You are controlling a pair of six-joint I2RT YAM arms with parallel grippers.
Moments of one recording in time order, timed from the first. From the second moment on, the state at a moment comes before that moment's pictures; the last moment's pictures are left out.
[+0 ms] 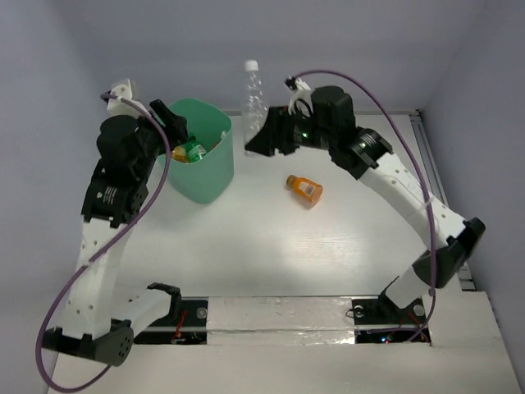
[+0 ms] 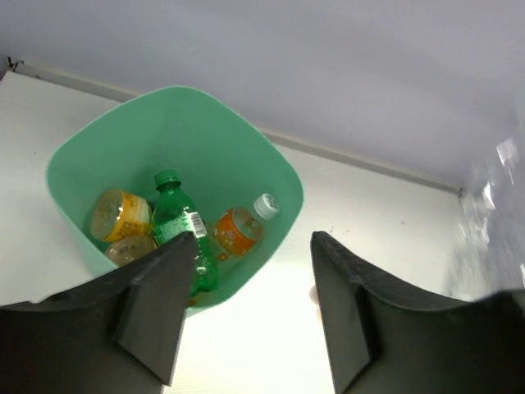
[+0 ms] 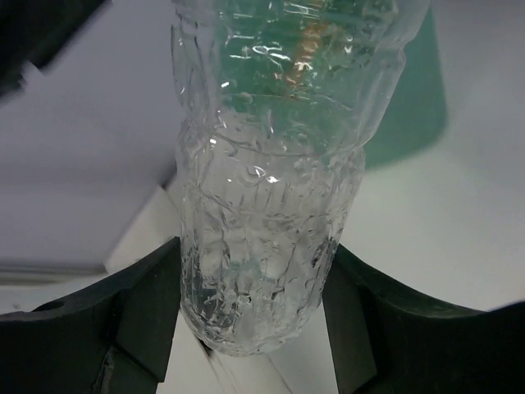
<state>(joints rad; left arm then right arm) -0.23 1.09 1.45 -0.55 -0.14 -0.44 0.69 1.52 1.69 -0.51 -0.37 0.50</state>
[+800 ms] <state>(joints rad) -0.23 1.01 1.52 -0.59 -0.07 -0.52 0.86 2.22 2.40 -0.40 -0.13 0.71</state>
